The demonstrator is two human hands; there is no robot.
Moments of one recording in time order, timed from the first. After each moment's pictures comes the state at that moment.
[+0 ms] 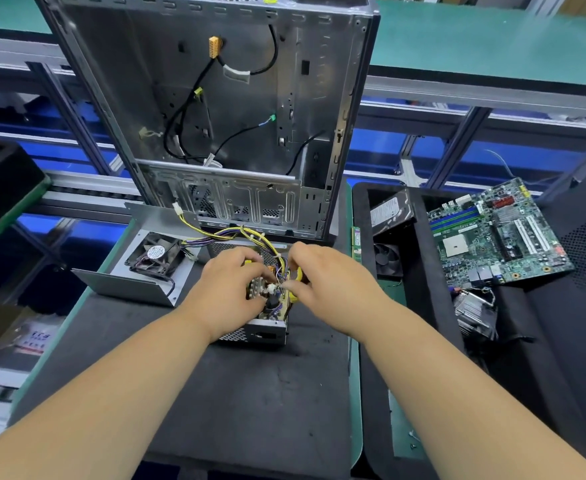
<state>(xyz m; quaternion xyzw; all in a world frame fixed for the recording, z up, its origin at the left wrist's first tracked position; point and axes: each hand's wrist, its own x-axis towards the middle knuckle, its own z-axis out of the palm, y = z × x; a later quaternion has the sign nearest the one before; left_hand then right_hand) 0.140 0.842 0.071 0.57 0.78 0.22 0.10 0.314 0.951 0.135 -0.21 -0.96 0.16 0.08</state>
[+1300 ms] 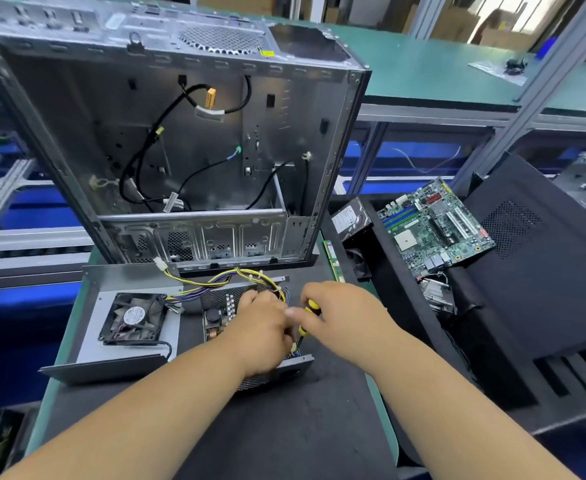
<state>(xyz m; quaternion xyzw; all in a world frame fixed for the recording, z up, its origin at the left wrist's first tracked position) 0.129 0.877 0.069 0.74 0.64 0.07 0.18 0.286 0.910 0.158 -0.43 -0.89 0.15 0.01</state>
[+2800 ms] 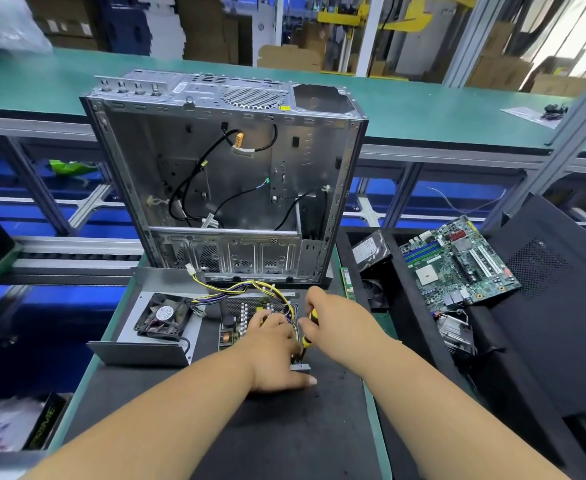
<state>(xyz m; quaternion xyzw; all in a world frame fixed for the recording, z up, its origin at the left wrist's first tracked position) 0.148 0.856 0.079 0.74 0.66 -0.05 0.16 0.288 0.923 0.147 -0.39 -0.91 0.15 0.03</state>
